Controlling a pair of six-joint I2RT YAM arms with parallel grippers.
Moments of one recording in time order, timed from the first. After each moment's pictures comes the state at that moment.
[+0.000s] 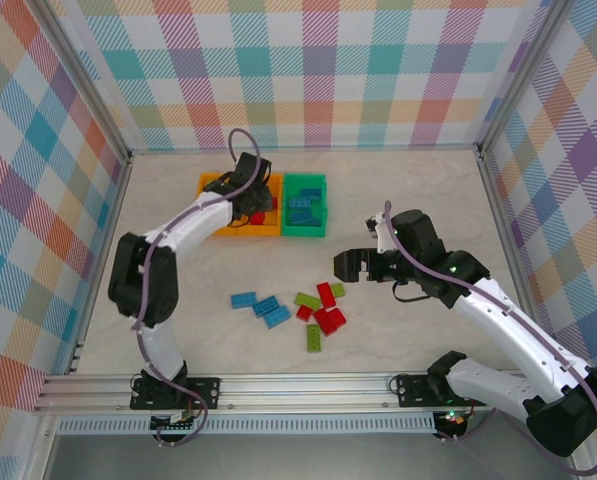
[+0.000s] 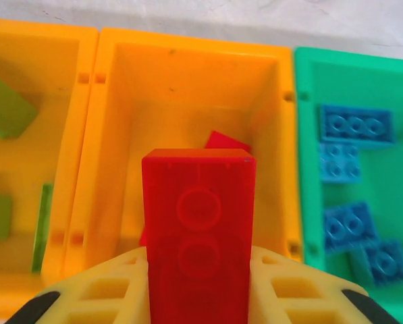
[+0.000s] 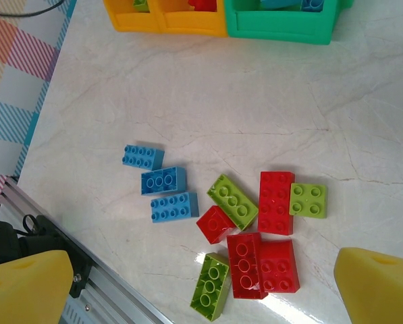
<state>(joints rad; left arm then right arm) -0.41 1.88 1.51 -0.52 -0.21 -0.41 0.60 1.00 0.96 -0.71 -0.31 0.49</state>
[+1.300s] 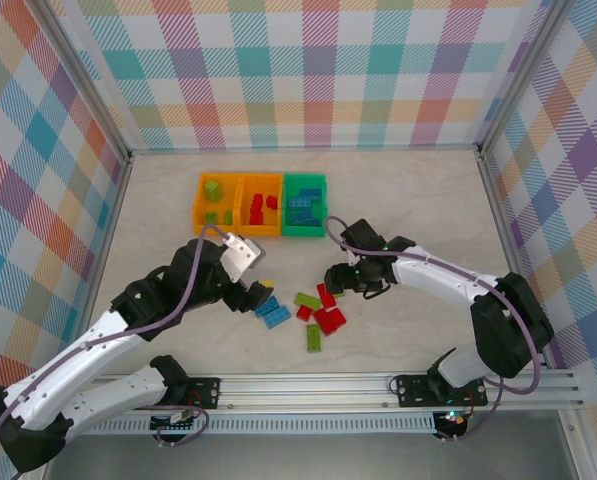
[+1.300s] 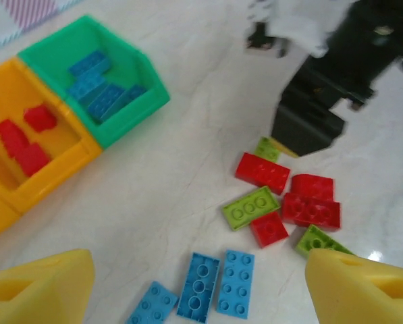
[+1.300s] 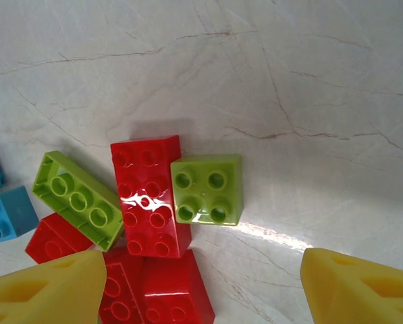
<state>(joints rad) -0.80 0.85 0.89 -0.67 -0.03 -0.01 0.66 1.48 0.92 -0.65 -0.15 0.50</state>
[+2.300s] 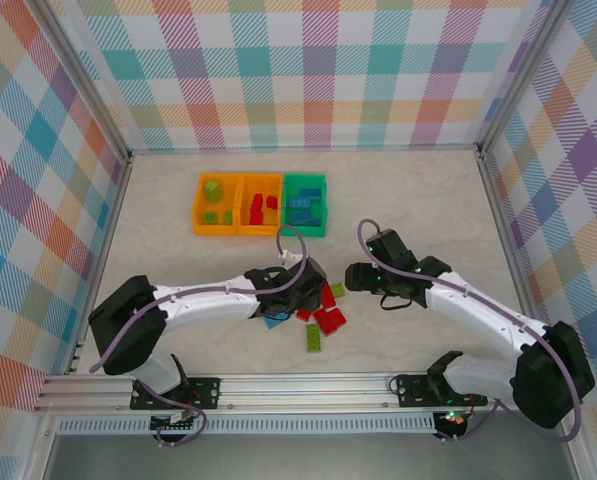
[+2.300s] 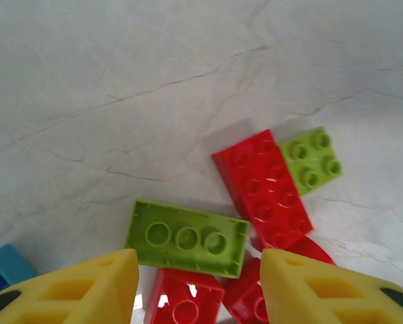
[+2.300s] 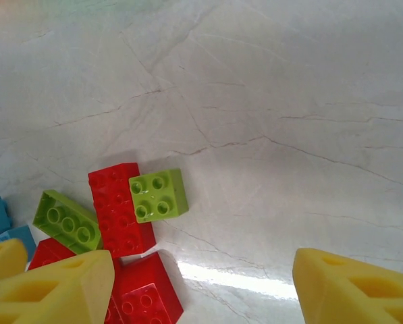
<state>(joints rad) -1.04 1.59 0.96 -0.43 -0.27 -0.90 0.63 1.16 0.75 -0.60 0.01 0.61</state>
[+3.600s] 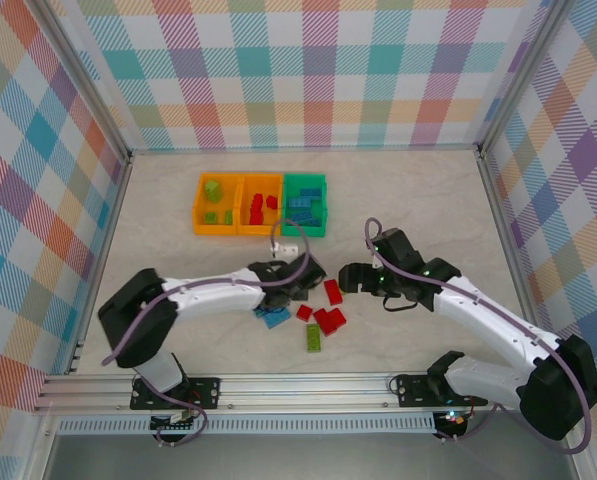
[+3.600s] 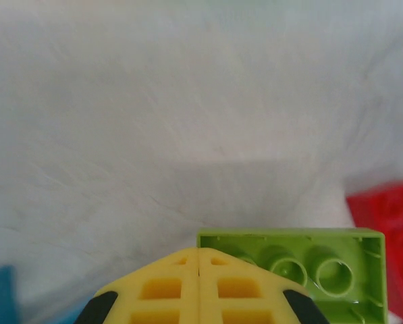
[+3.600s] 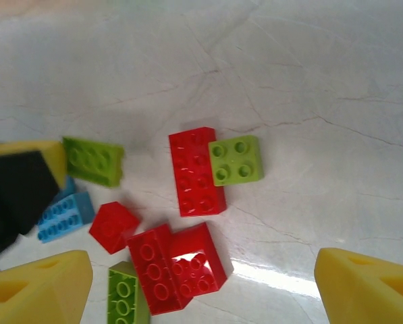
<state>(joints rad) -0.95 1.60 0.99 -0.50 -0.44 -0.87 0.63 1.10 0.77 -0.63 -0.13 0.62</state>
